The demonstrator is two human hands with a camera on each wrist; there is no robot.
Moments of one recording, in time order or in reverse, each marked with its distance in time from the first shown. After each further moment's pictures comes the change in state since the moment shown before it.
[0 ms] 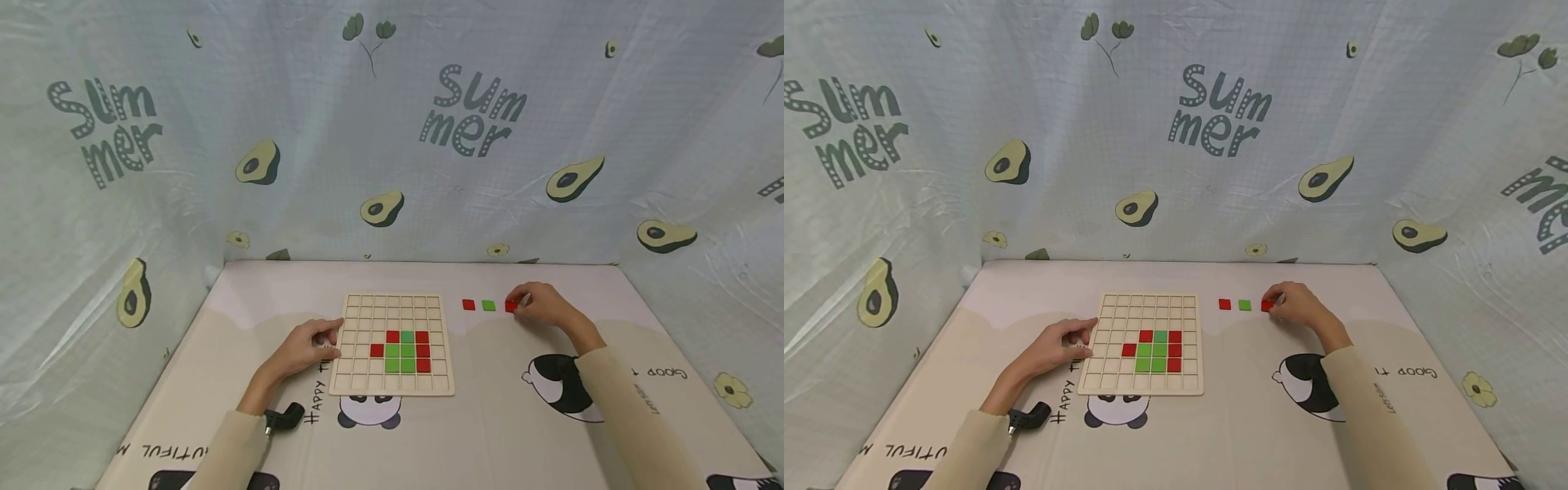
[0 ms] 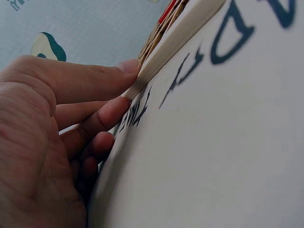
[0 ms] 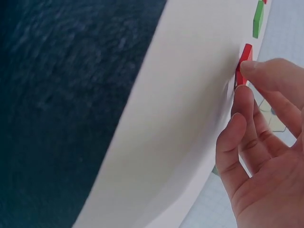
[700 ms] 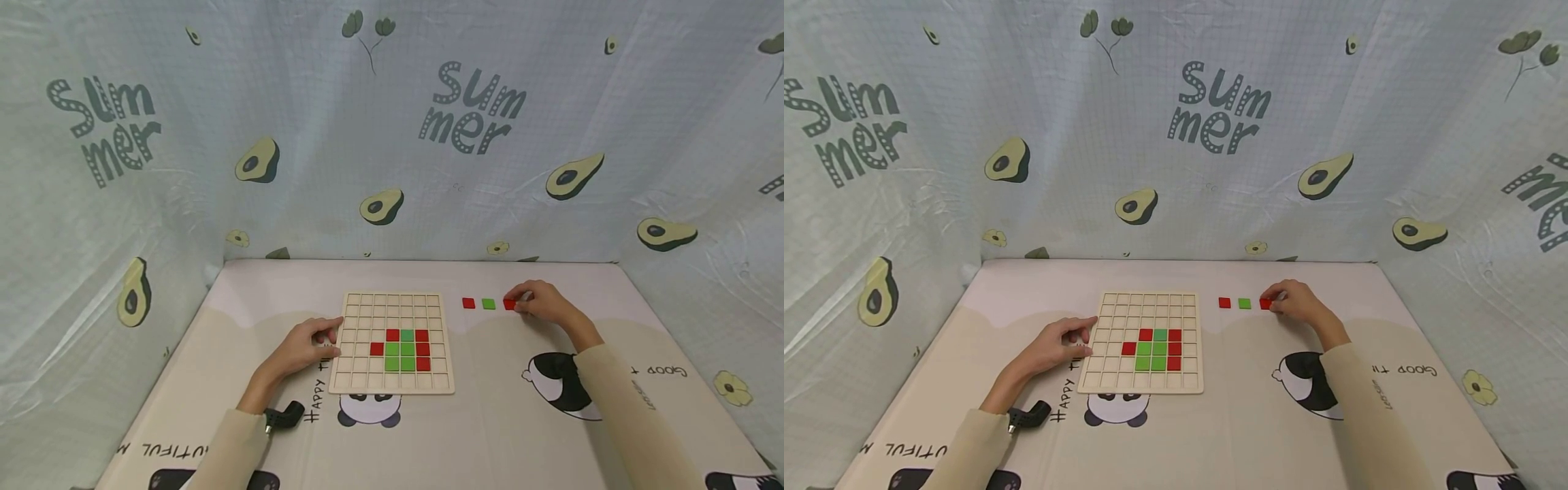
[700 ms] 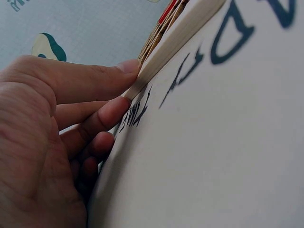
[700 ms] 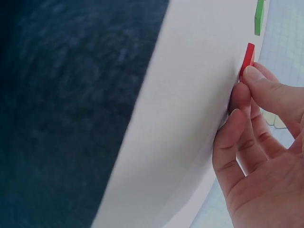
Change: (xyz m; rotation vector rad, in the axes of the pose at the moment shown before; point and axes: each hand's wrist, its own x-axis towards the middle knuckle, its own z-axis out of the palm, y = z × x) left_hand -0.001 -0.001 -0.001 -0.015 -0.002 0.006; right_hand 0.001 0.005 0.003 0.060 -0.006 0.009
